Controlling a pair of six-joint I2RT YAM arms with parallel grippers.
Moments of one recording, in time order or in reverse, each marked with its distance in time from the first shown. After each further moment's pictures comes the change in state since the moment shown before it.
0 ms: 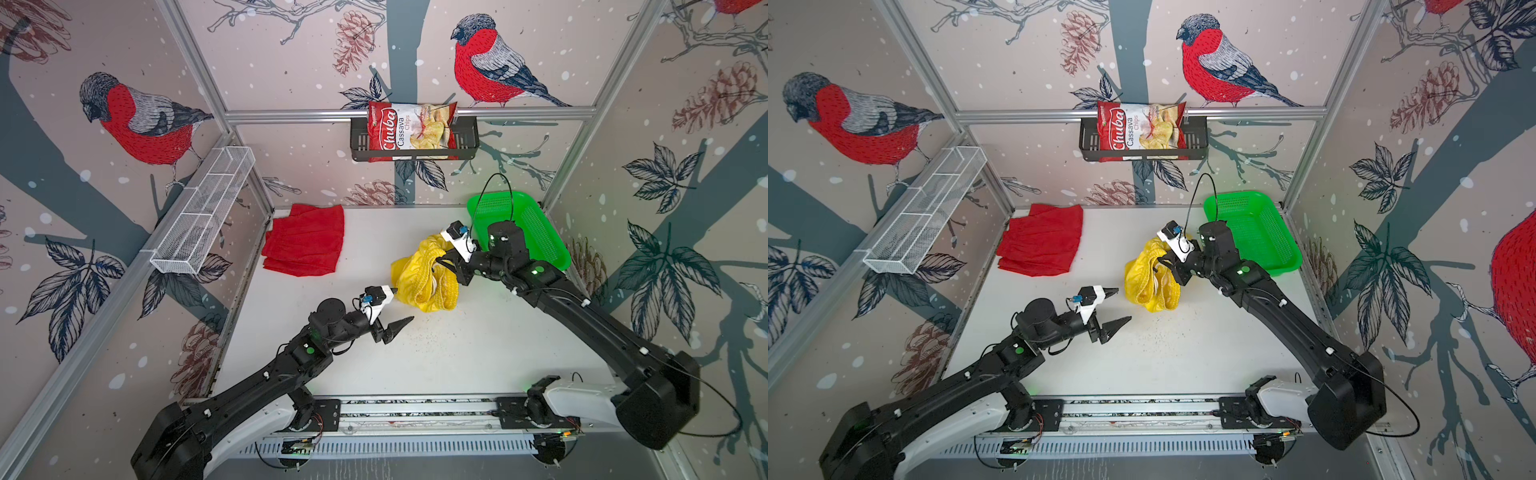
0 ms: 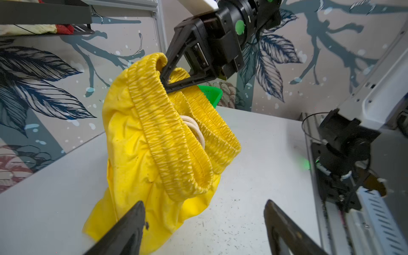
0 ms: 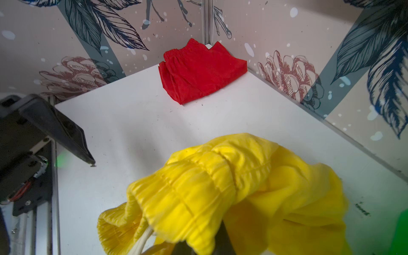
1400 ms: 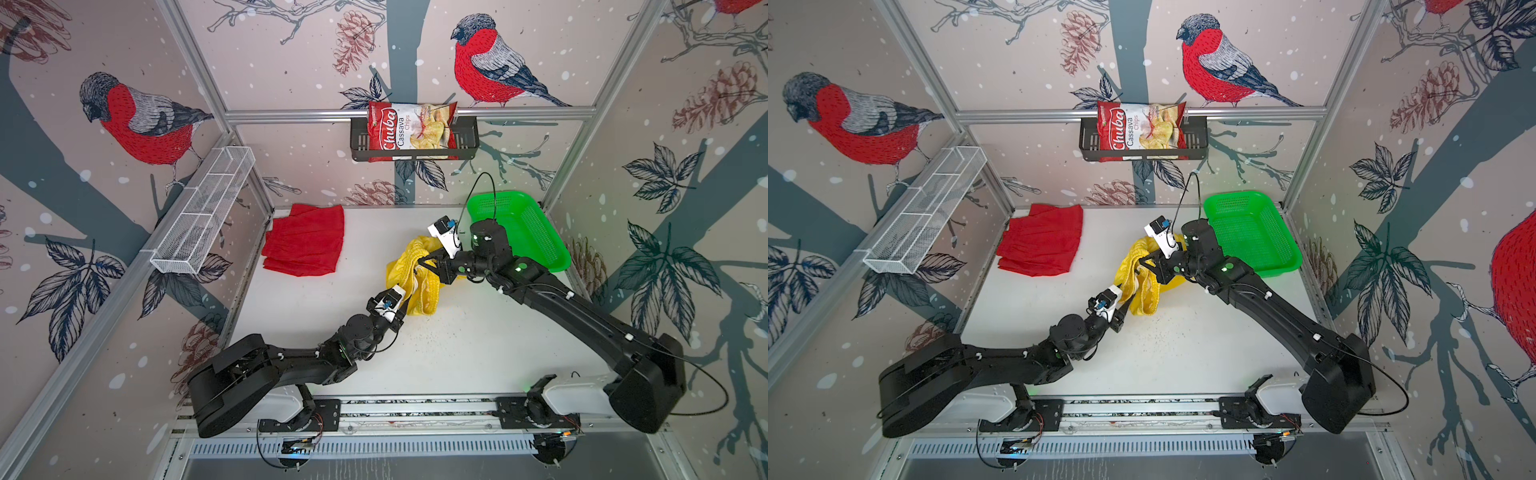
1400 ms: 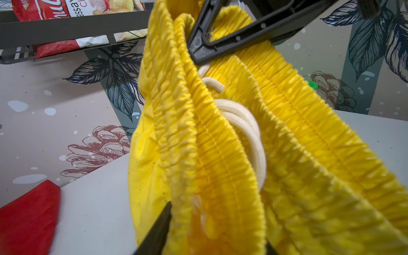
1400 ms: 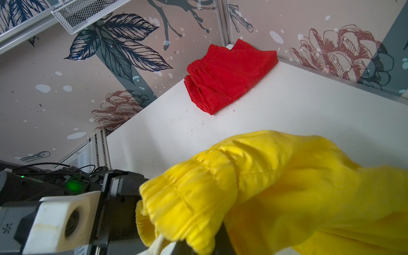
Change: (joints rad) left arm -0.217 0.445 -0.103 0.668 -0.649 0.087; right arm 0.098 0.051 0.040 0.051 -0.023 0.265
